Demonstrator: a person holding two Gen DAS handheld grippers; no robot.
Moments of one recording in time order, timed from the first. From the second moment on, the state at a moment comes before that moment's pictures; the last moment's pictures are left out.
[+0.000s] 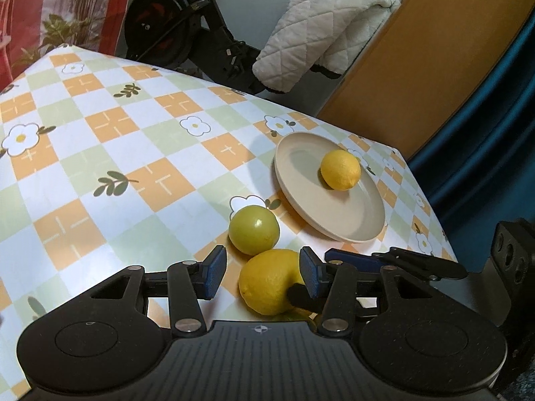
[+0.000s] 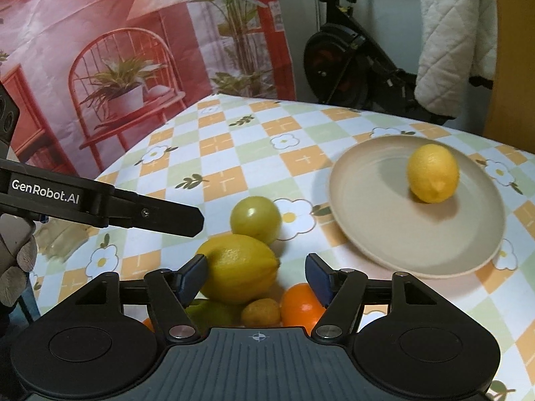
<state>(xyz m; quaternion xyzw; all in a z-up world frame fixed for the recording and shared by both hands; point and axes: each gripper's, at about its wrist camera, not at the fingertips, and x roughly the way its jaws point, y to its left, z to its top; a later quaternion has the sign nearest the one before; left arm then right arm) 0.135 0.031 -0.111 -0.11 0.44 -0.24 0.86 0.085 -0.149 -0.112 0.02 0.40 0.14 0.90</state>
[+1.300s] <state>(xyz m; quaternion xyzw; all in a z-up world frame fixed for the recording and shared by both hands) 0.138 0.002 -0.126 -0.13 0.46 -0.26 0.84 0.086 -0.145 -0.113 0.04 0.40 0.14 0.91</state>
